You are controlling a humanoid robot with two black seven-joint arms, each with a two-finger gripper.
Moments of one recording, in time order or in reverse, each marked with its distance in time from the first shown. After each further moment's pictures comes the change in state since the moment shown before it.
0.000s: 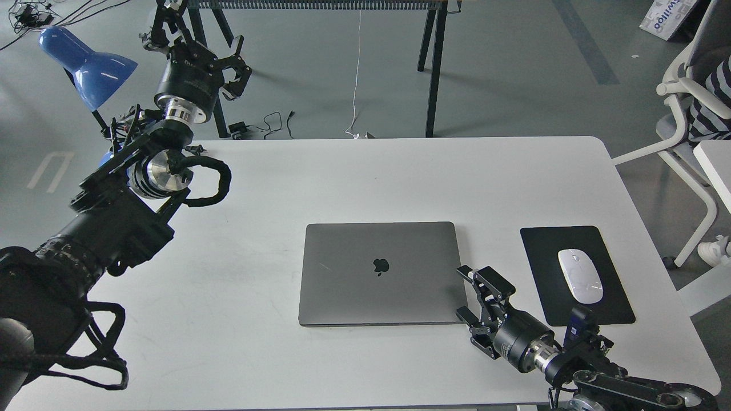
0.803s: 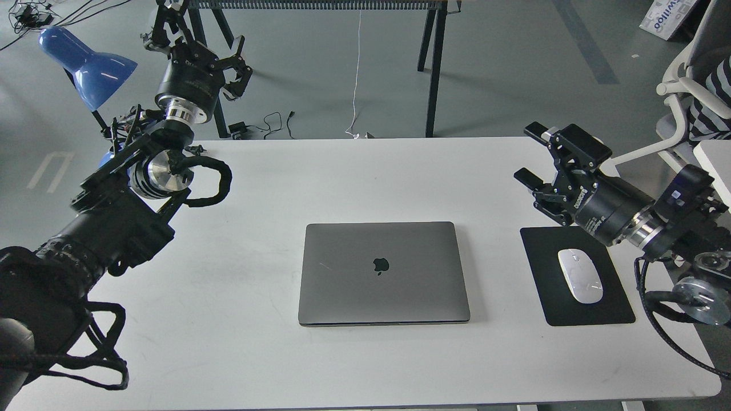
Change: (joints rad) left arm 0.000 -0.001 0.002 0.000 0.001 0.000 0.000; right arm 0.396 -0.431 0.133 0.196 0.015 0.158 -0.007
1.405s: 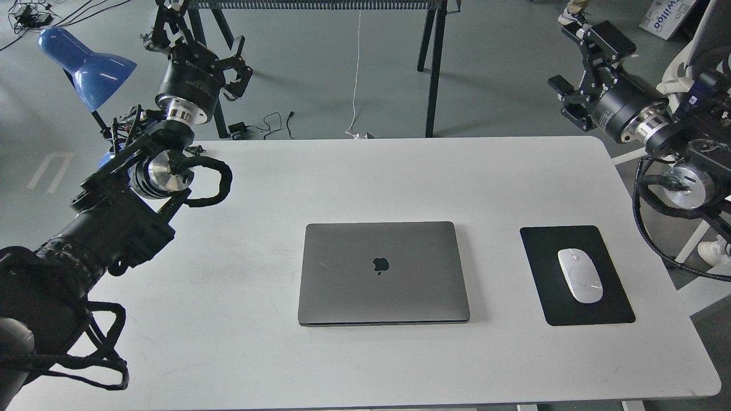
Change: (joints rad) left arm 0.000 0.000 0.000 0.000 0.000 0.000 0.000; right arm 0.260 0.343 -0.012 -0.683 0.084 0.193 -0.051
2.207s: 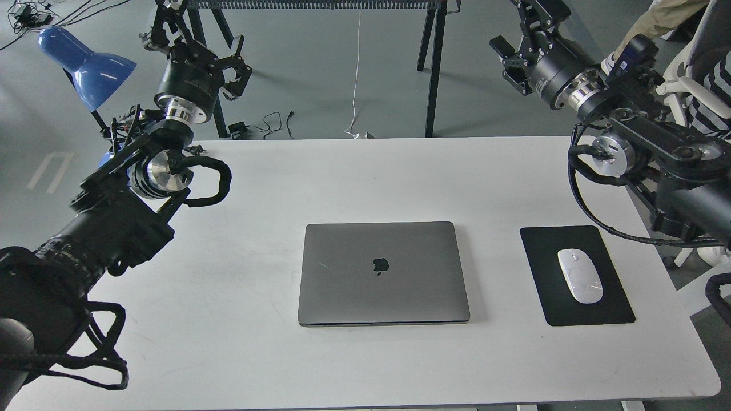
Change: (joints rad) left arm 0.000 0.001 -0.002 0.000 -0.002 0.000 0.000; right arm 0.100 0.232 0.003 -0.163 -0.058 -0.033 0.073
